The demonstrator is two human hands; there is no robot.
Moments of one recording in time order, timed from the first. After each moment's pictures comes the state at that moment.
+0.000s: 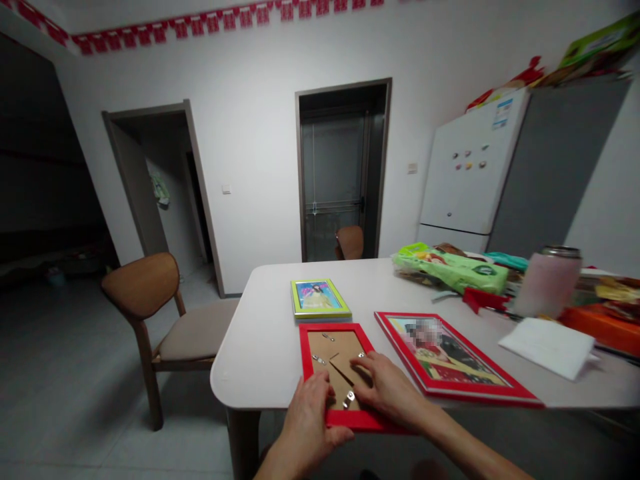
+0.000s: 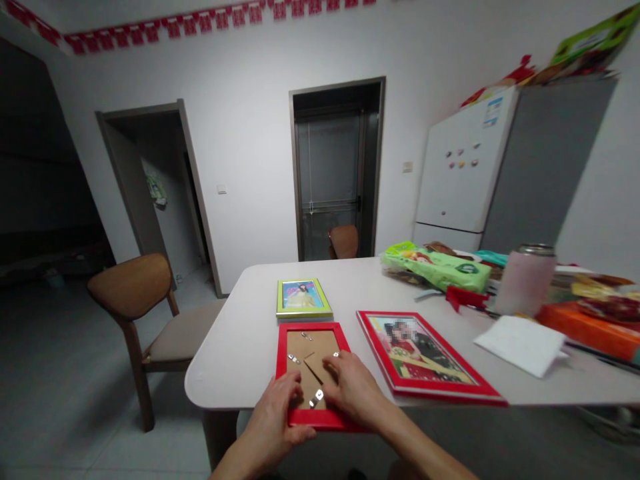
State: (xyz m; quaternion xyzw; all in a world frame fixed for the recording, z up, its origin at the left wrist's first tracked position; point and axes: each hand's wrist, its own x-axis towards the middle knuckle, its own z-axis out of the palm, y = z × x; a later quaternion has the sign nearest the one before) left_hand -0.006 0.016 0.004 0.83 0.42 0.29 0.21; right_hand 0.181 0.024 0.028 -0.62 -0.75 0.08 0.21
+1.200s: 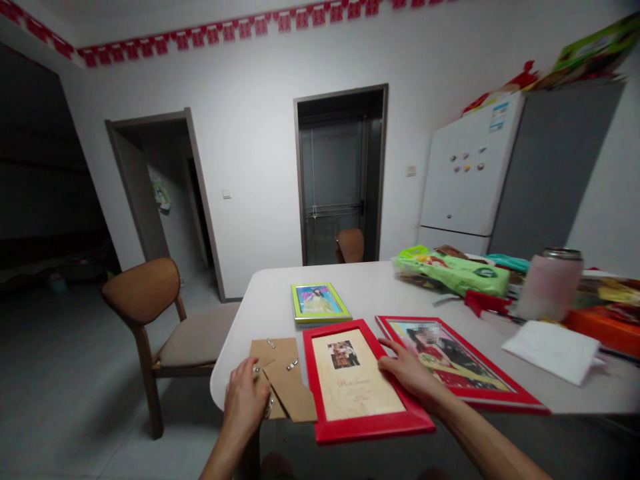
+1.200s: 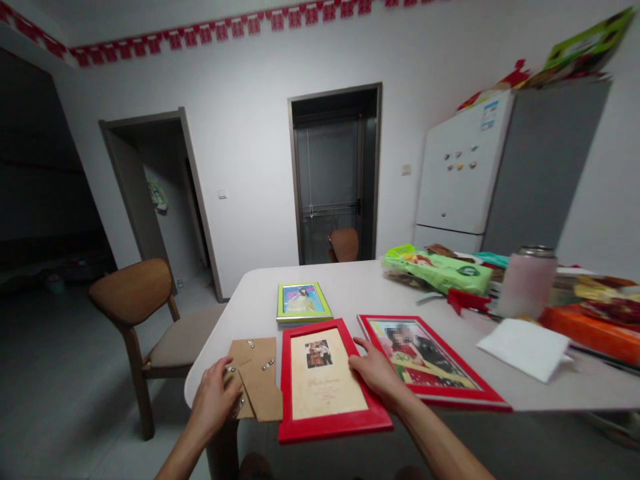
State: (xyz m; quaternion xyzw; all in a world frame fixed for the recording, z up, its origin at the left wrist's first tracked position) left_hand -0.084 0.046 0.017 0.67 0.62 0.38 0.17; right_hand 0.212 0.048 0.028 -0.68 -0.49 0.37 0.40
